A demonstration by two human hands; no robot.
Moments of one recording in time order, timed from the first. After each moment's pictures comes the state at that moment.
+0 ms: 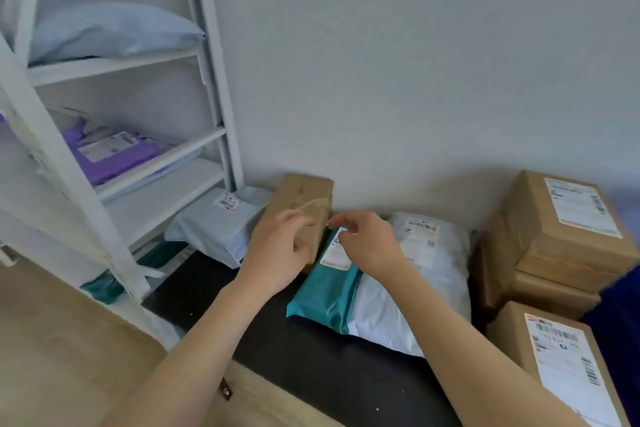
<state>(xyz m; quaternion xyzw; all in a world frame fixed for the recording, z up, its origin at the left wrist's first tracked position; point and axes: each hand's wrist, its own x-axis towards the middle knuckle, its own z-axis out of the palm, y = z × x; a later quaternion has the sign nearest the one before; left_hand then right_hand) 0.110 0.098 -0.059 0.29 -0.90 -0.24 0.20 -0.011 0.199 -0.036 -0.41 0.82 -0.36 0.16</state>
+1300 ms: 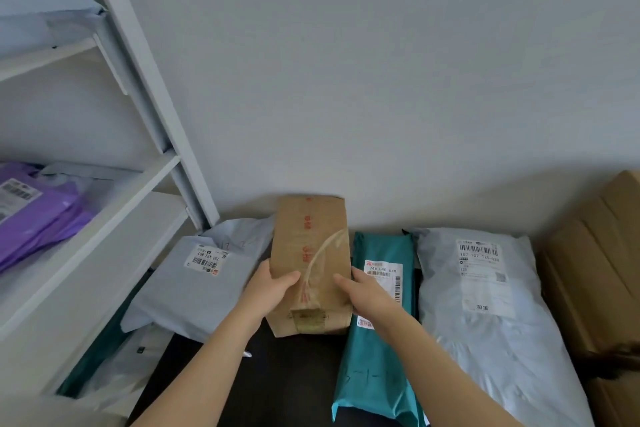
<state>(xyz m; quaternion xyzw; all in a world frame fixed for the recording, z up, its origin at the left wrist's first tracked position) 0.022 -0.121 -0.172 0.43 -0.69 -0.58 0.02 -0.073 0.032 -0.153 -0.11 0.77 -0.46 0.44</state>
